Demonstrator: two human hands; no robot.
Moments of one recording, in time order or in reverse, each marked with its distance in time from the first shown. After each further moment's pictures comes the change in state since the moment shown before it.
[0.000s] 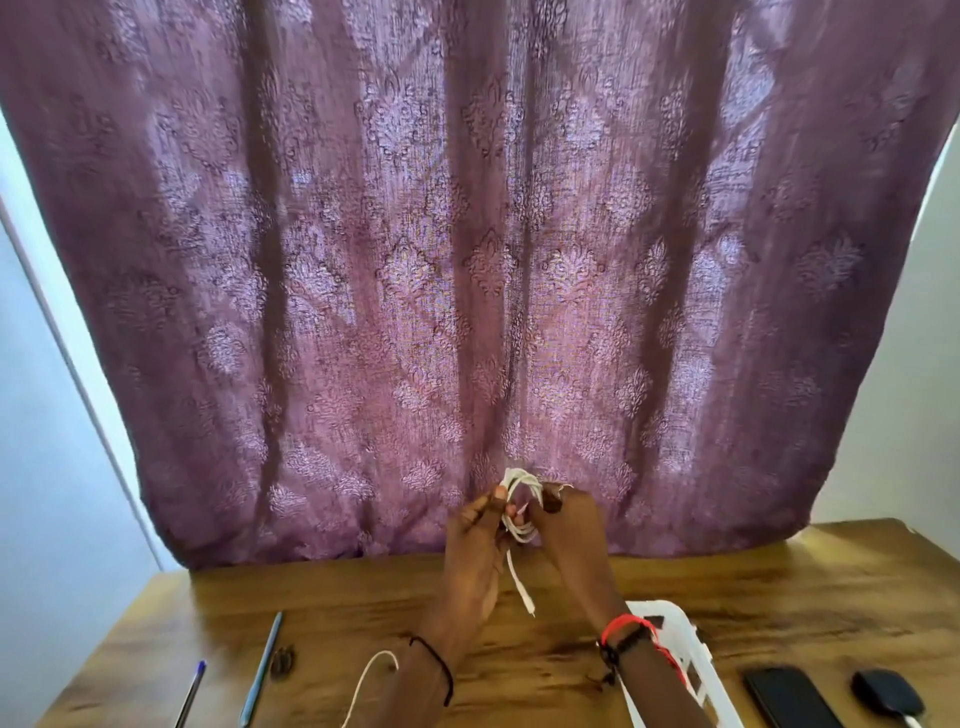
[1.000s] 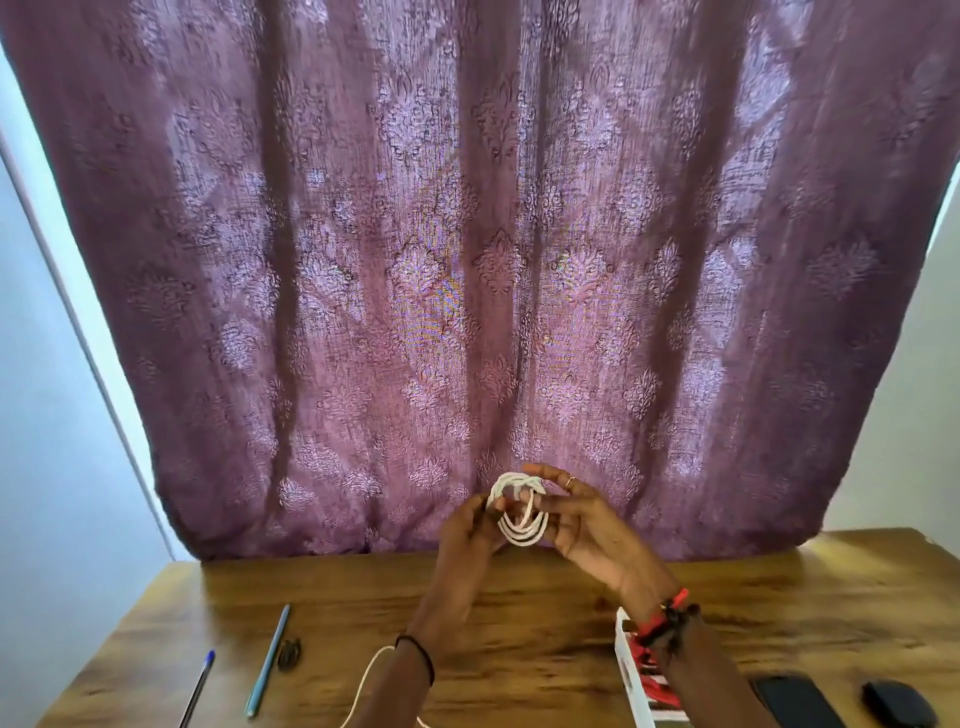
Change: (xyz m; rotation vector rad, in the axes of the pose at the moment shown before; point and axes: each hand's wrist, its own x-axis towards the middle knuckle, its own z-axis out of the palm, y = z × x) left_hand 0.012 -0.008 -0.033 0.520 -0.078 0.161; right_hand 0.006 0.002 -0.027 1.221 -0.622 0.287
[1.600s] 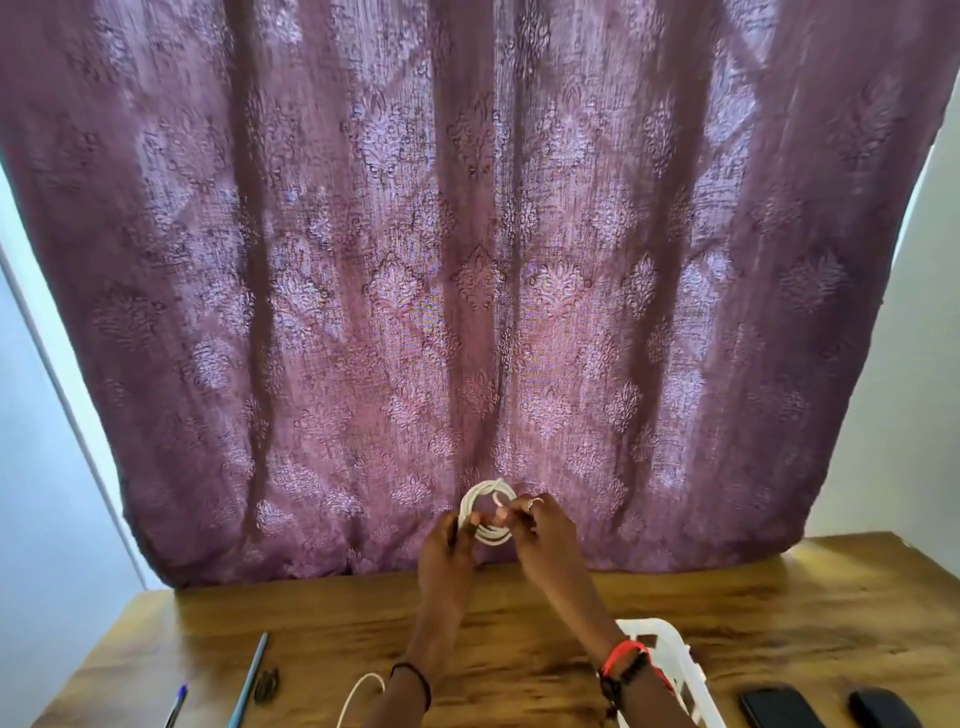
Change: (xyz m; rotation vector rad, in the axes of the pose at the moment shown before) left_hand 0.014 -0.016 -0.003 0.289 0.226 0.113; right_hand 0.014 0.032 0.008 -1.269 0.451 -0.384
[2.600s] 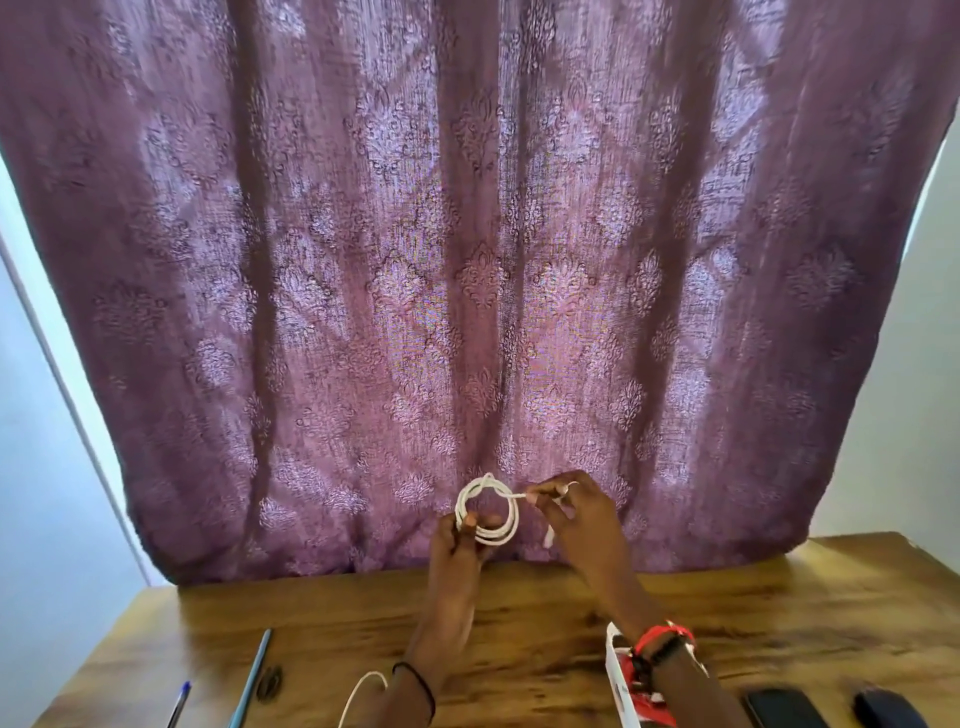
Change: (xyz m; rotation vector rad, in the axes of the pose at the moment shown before) left_hand -0.005 0.006 0.013 -0.412 -0.023 -0.202; right_hand 0.017 0.021 -0.029 0.058 0.171 -0.191
